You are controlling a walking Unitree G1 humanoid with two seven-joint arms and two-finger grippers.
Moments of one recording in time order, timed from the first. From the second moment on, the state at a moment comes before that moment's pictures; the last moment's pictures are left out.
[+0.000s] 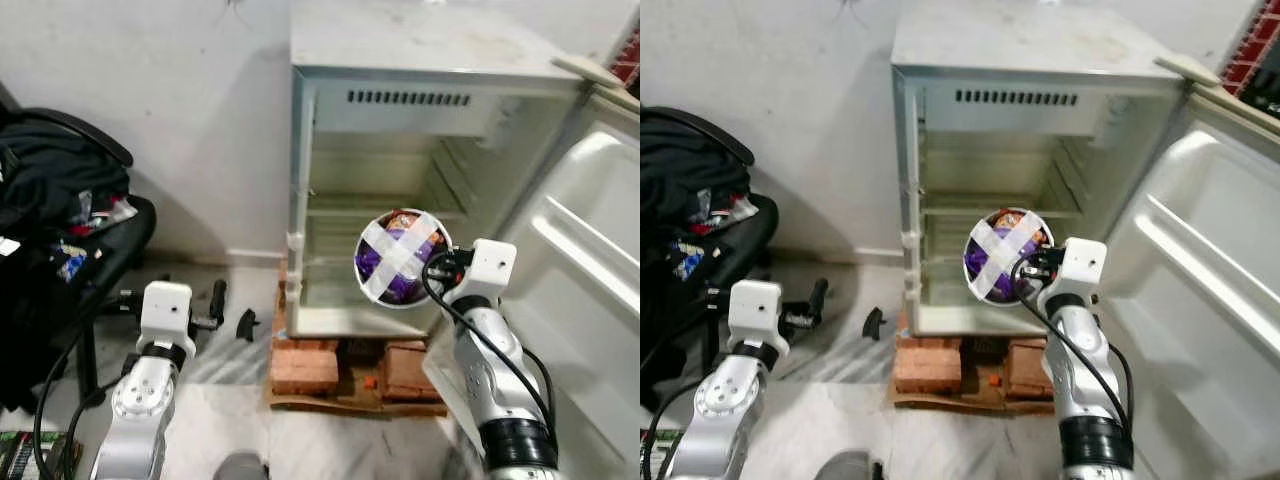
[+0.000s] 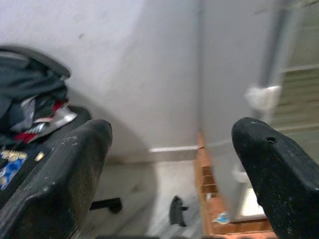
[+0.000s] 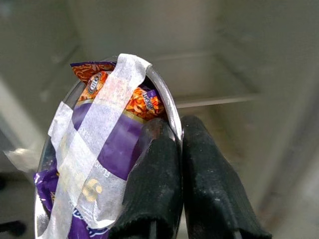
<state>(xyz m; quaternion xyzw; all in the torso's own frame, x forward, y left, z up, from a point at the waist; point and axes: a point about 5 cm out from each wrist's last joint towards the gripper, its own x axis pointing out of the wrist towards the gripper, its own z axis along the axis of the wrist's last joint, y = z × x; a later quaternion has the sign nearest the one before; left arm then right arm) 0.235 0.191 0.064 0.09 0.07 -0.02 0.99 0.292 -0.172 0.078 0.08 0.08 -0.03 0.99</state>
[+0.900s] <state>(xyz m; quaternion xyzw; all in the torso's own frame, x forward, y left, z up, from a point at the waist) 0.233 0.195 0.061 0.08 0.08 0.01 0.99 0.294 -0.164 0.078 0.09 0.08 -0.01 0.99</state>
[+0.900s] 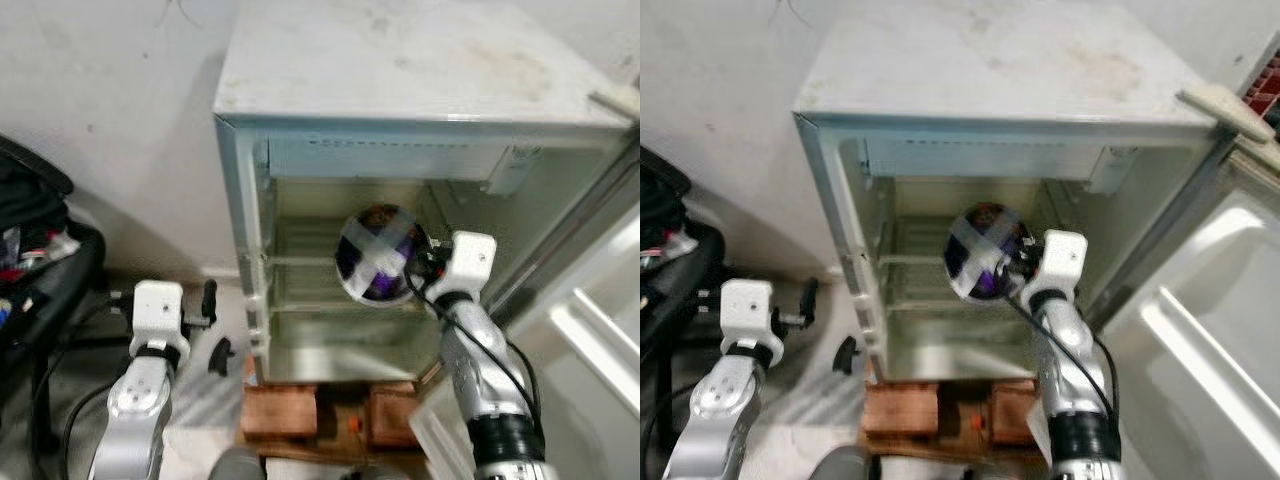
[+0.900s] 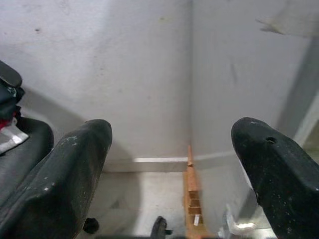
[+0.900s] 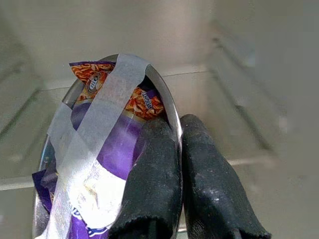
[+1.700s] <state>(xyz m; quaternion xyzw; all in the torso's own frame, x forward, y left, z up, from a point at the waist) 0.181 0.231 0.061 0.10 0.14 0.12 0.98 0.349 -0.089 0.088 0.15 0.12 0.11 0.98</state>
